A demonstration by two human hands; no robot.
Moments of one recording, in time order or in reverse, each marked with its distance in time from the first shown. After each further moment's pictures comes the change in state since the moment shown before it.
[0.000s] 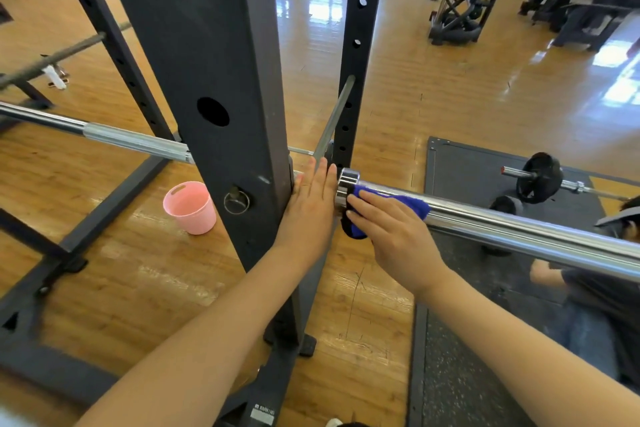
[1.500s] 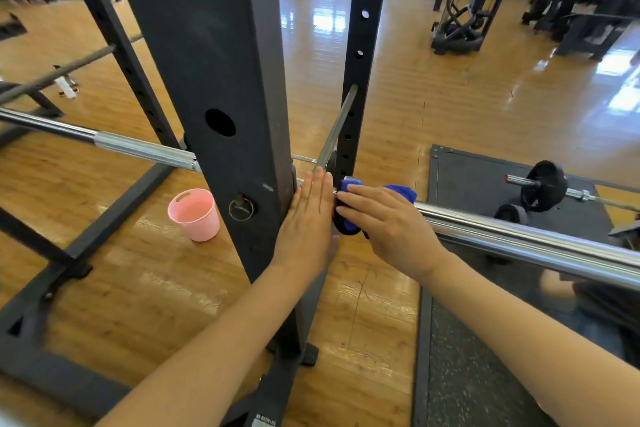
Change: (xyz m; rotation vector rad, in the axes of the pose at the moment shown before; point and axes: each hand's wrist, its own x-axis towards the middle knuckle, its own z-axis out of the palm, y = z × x) left_hand -0.014 0.000 -0.008 -0.201 0.028 -0.072; right_hand 0.030 0.012 -0.005 0.018 -0.044 -0.174
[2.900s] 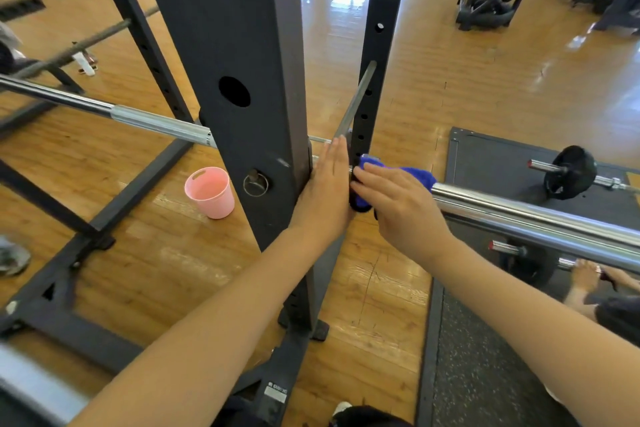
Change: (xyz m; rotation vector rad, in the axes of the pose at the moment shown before) left_hand 0.019 0.003 -0.008 -0.274 -0.051 -0.045; right_hand 0.000 -0.008 0.012 0.030 0.092 0.088
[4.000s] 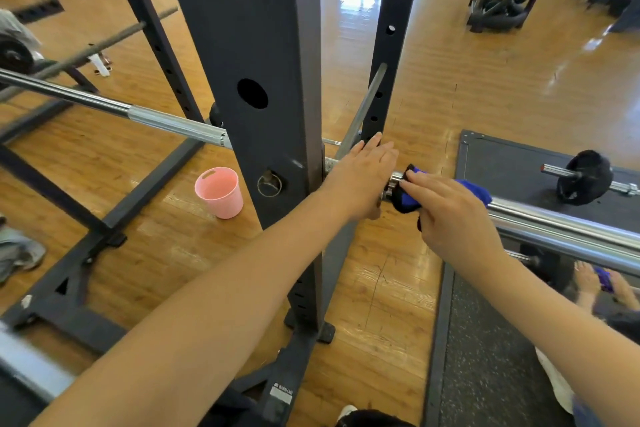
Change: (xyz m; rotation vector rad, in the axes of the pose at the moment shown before) left_hand 0.036 0.017 -0.010 0.500 -0.218 0.279; right_hand -0.015 0.002 -0.027 -0.079 -0.022 0.284
